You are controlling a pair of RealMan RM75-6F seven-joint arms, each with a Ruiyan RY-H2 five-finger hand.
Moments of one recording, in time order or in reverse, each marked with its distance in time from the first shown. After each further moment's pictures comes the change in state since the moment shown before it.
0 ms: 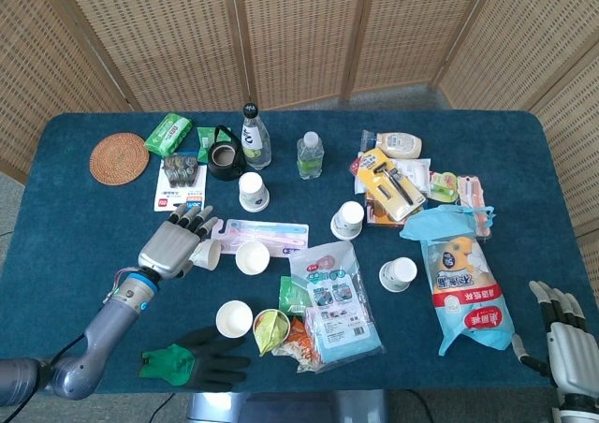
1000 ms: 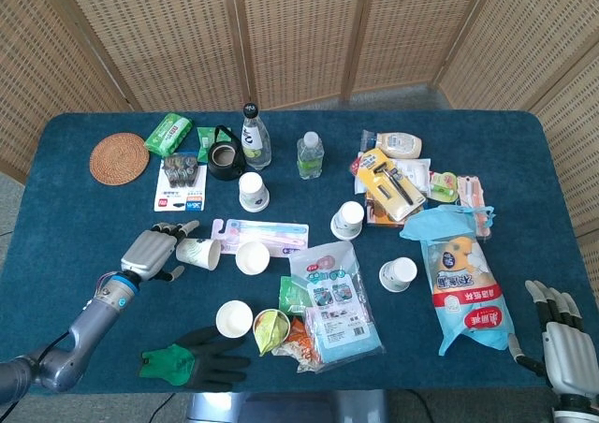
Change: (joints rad) left arm 0.136 -0.121 0.000 0.382 0.300 -0.120 -0.635; right arm -0.006 0.013 0.000 -0.069 0.004 0.014 -0.066
